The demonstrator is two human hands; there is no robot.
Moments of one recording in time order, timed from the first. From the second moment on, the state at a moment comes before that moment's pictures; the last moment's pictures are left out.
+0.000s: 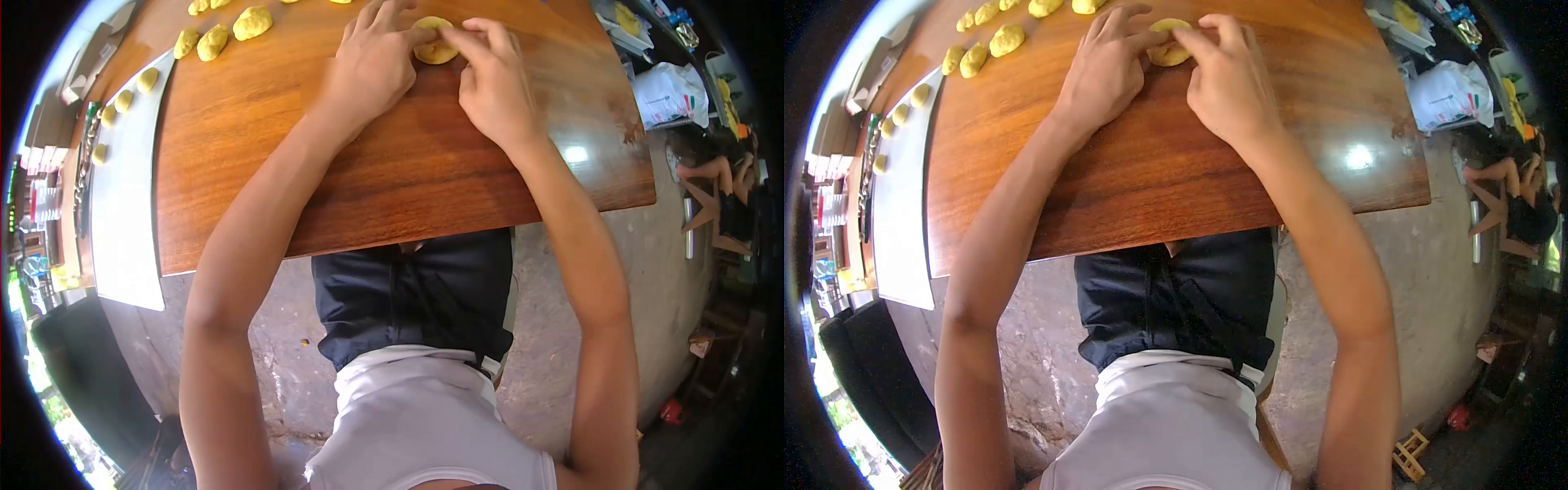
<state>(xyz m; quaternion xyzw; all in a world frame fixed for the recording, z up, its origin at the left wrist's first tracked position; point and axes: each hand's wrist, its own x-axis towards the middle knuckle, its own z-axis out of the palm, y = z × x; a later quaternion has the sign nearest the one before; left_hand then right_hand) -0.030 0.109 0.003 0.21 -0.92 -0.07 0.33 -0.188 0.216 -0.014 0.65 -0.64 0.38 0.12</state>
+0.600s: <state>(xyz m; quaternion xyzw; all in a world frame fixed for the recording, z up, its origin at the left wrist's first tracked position) -0.061 0.042 0.028 0.16 -0.94 -0.13 0.26 -0.176 0.220 -0.001 0.54 -0.64 0.54 0.12</state>
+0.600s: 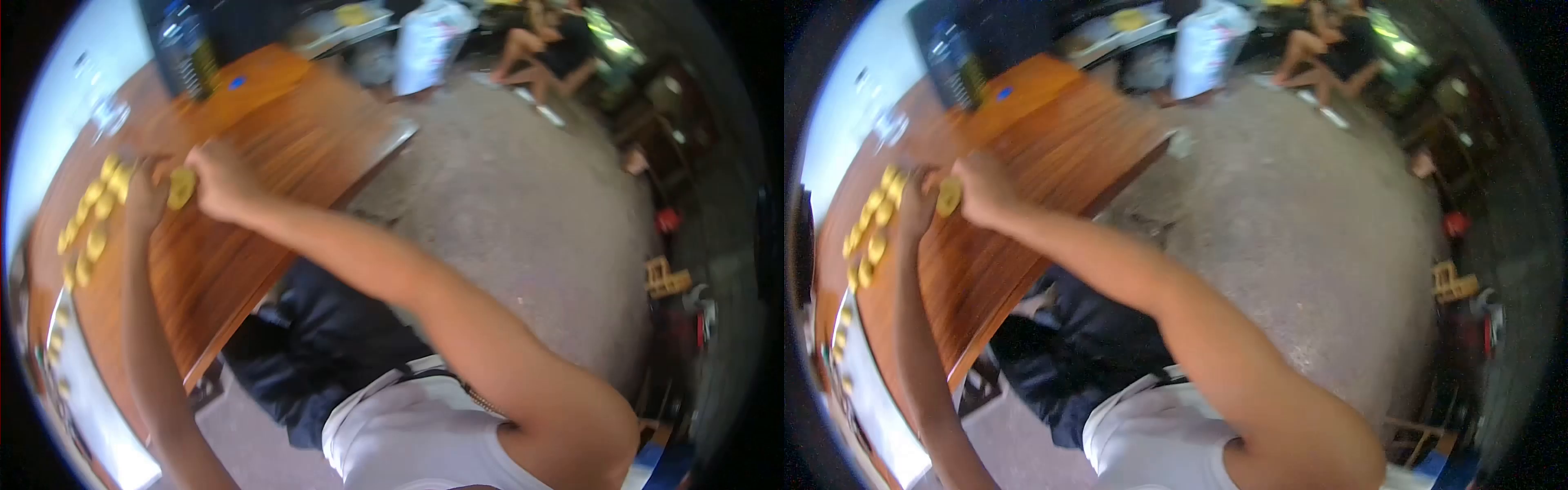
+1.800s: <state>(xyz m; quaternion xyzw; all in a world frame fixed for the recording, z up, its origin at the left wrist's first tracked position) 0.029 0.090 0.018 0.19 -0.90 -0.30 0.25 -0.159 0.232 0.008 0.75 -0.58 0.28 0.13</state>
